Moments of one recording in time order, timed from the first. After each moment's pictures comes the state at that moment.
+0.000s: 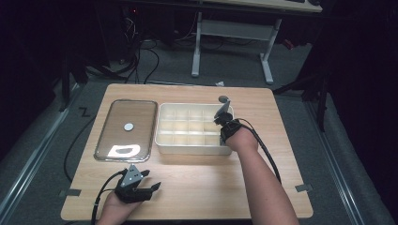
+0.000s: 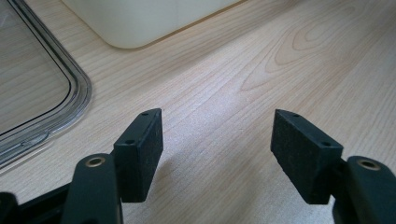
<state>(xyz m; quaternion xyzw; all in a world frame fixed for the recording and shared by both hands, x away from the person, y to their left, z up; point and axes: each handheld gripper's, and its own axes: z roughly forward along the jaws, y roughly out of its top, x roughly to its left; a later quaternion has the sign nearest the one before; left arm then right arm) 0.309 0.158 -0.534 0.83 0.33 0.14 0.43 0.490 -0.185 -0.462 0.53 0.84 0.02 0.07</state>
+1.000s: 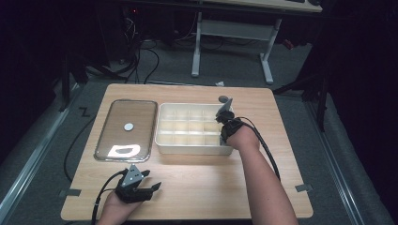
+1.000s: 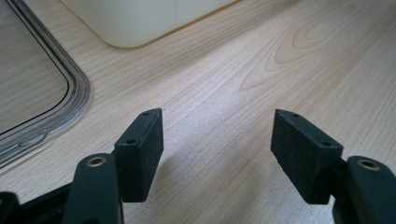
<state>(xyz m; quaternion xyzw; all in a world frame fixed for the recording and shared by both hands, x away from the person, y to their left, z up) 0.309 0.157 -0.533 0.83 0.33 0.13 0.43 0.493 -0.191 -0.454 0.54 0.84 0.03 0.06</state>
